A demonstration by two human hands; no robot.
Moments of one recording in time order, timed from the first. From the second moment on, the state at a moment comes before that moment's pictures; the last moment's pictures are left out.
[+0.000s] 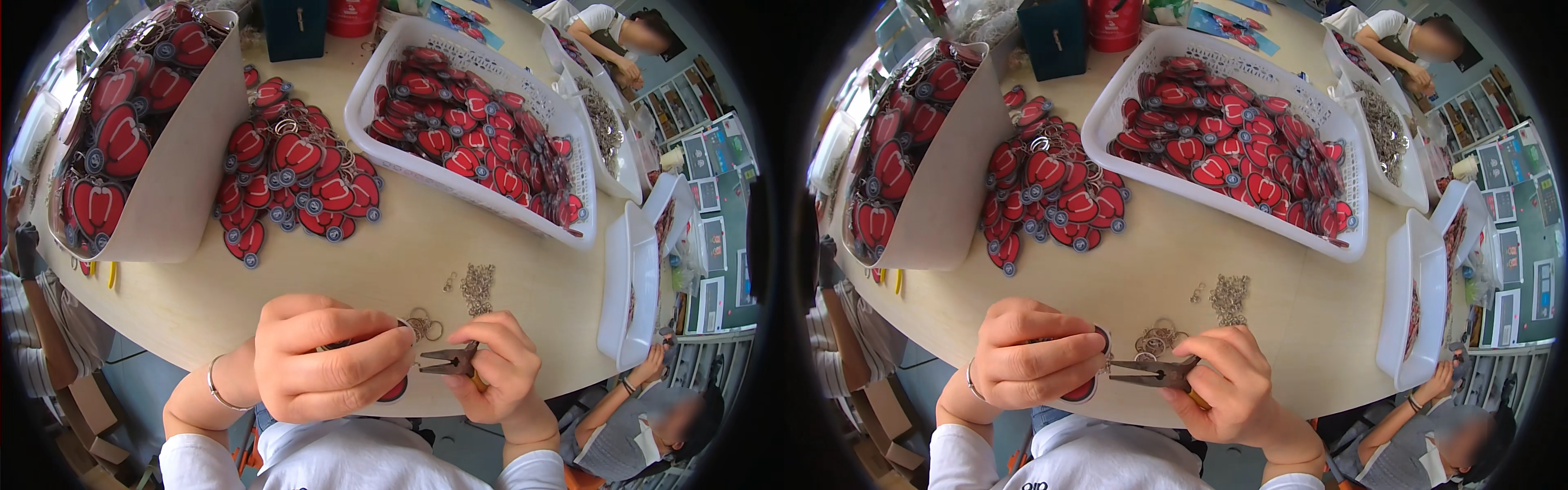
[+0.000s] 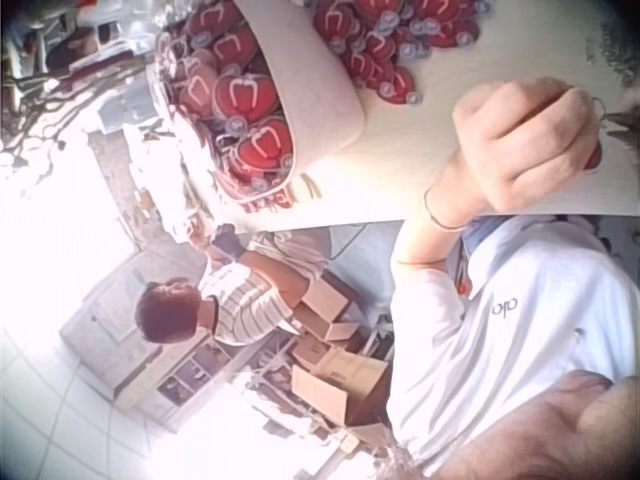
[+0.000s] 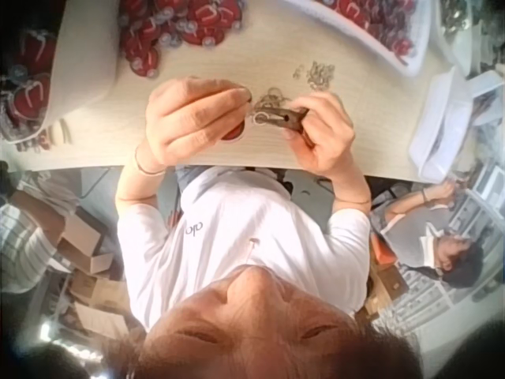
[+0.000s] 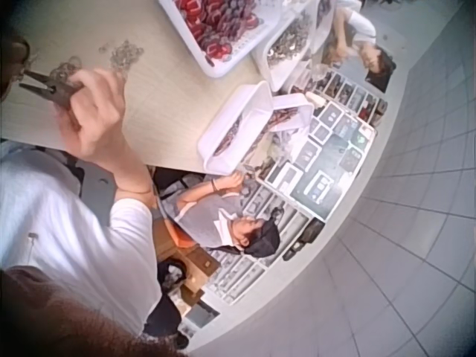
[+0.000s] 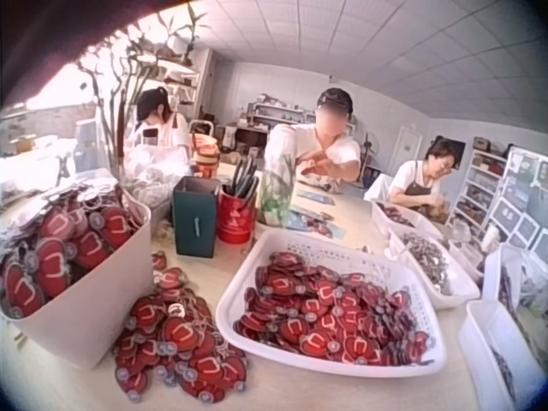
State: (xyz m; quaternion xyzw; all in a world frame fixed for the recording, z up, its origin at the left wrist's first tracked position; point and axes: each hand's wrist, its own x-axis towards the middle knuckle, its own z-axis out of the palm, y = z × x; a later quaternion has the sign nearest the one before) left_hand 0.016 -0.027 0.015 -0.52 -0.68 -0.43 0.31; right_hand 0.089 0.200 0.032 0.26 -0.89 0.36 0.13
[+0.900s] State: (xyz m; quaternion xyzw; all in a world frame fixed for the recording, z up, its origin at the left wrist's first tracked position) left_hand -0.037 -0.038 0.000 -0.23 -0.89 -0.28 0.27; right_hand 0.079 0.208 -0.004 0.21 -0.91 0.31 0.19
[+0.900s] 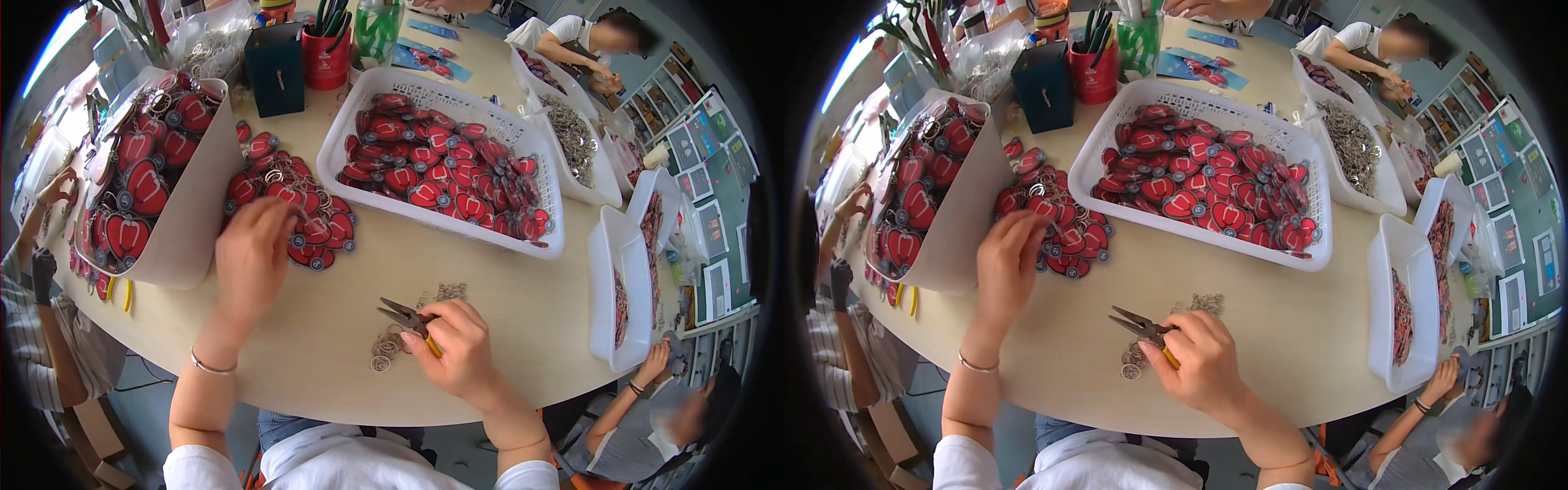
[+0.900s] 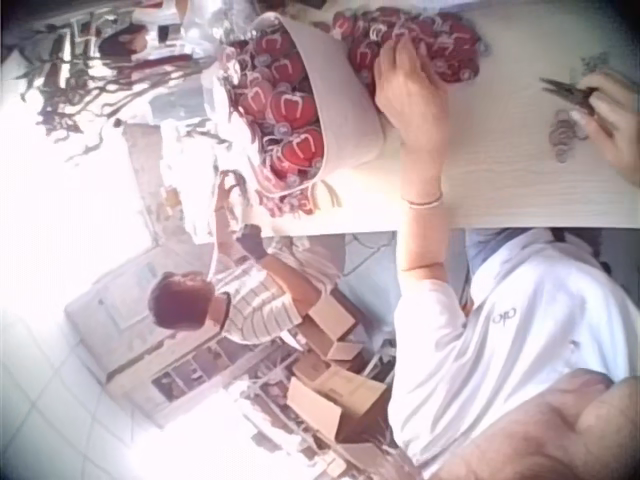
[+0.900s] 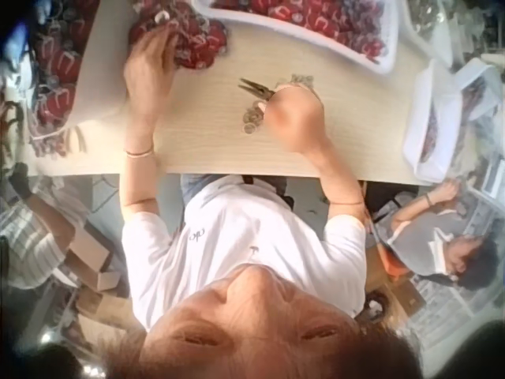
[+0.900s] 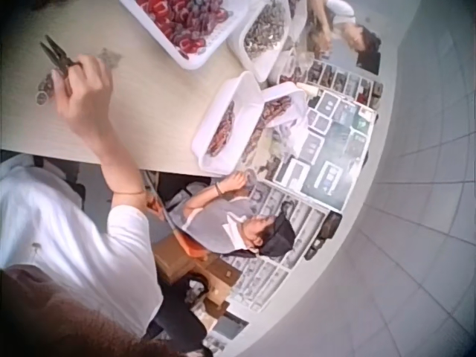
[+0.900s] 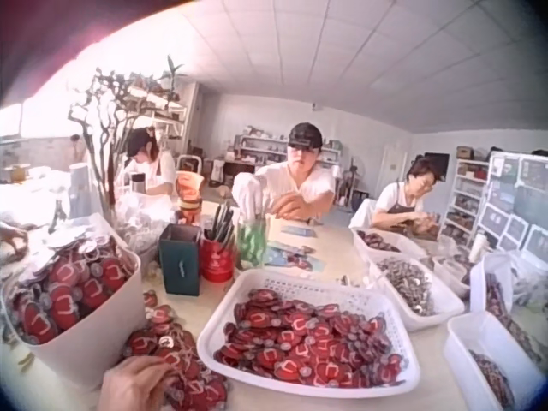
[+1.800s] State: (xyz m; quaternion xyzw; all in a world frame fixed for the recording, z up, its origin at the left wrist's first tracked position) left_hand -0.108 0.066 0.041 -0.26 -0.76 -0.59 0.09; right_hand 0.054 0.240 -0.026 0.04 -0.93 0.32 0.19
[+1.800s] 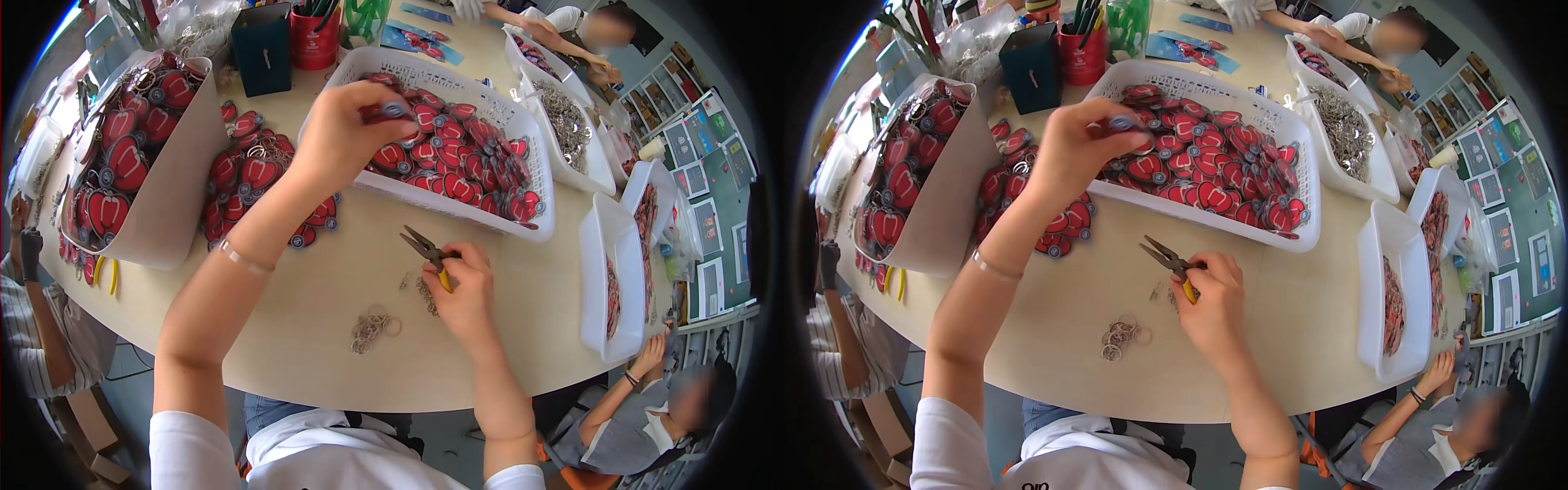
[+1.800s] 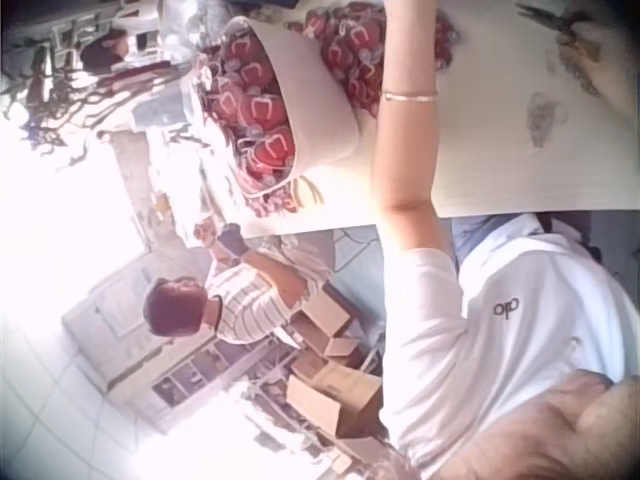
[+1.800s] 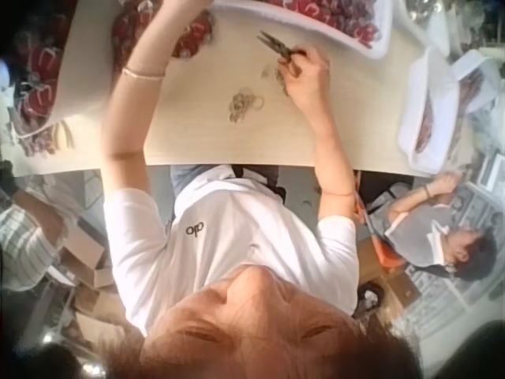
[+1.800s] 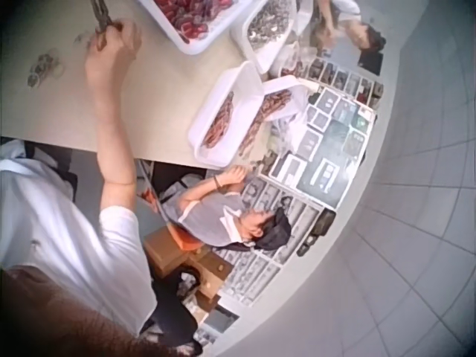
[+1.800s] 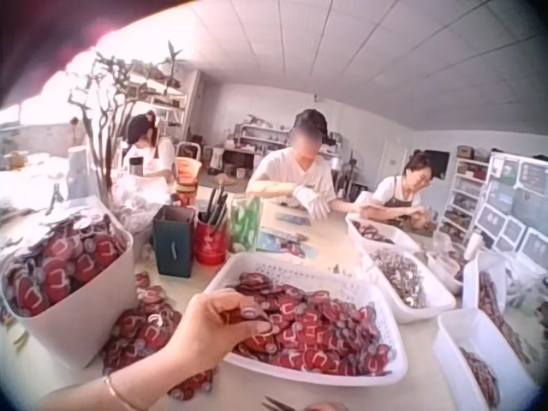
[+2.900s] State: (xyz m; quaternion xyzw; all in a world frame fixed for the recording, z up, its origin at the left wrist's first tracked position) left_hand 0.016 0.005 -0.013 -0.03 -0.47 -0.73 -0.49; right_hand 0.060 0.210 -0.005 0.27 -0.85 0.41 0.19
